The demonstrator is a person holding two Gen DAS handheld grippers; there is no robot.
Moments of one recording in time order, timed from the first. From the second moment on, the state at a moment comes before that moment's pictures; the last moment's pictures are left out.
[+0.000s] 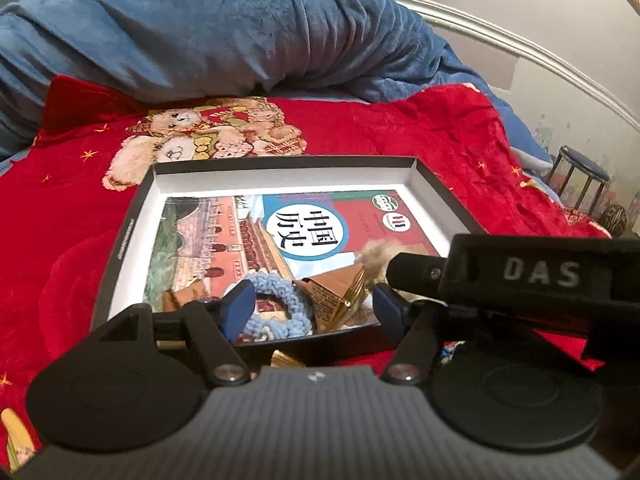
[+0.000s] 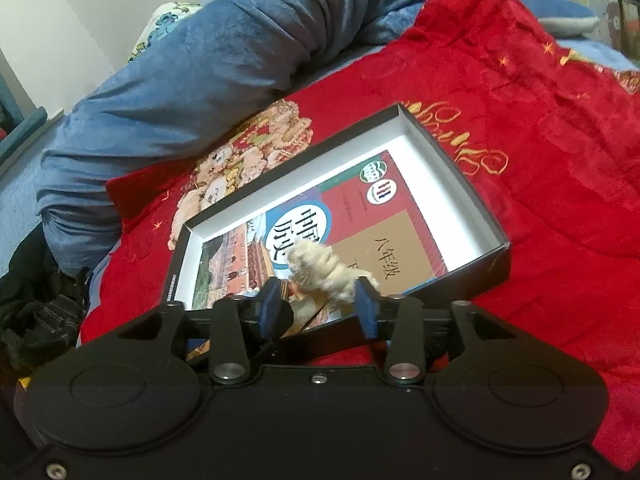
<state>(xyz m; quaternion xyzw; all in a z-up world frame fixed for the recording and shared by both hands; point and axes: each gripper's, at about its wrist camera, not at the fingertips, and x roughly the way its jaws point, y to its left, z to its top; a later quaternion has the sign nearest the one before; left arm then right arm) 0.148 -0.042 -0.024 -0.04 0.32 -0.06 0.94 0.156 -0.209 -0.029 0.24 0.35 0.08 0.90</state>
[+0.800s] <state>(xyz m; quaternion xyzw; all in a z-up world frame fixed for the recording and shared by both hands) 0.072 -0.044 0.031 0.02 0.28 -0.08 0.96 0.064 -0.220 0.011 0.25 0.29 0.07 0.92</state>
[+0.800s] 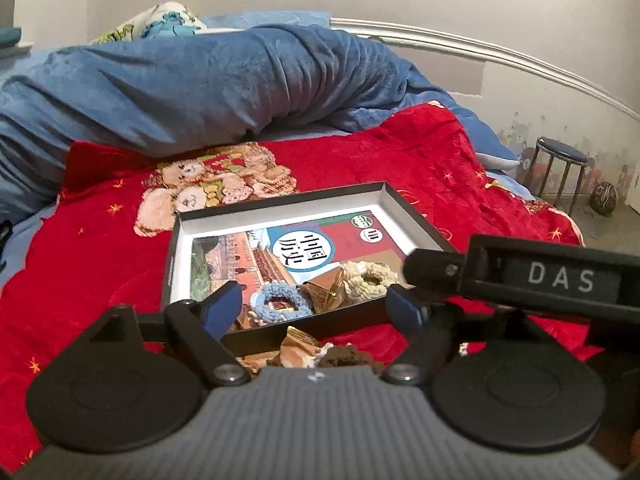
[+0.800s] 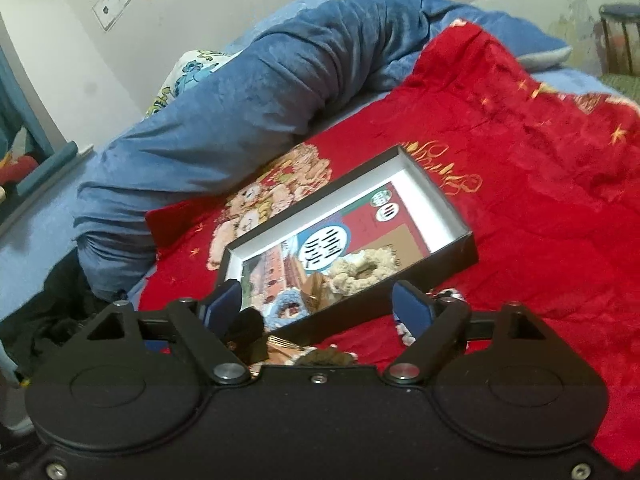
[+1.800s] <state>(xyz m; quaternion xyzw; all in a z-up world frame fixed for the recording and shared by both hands) 0.070 -0.072 -0.050 -0.03 0.34 -0.05 0.94 0.093 -0.237 -0.047 0.17 0.40 0.01 0.90</state>
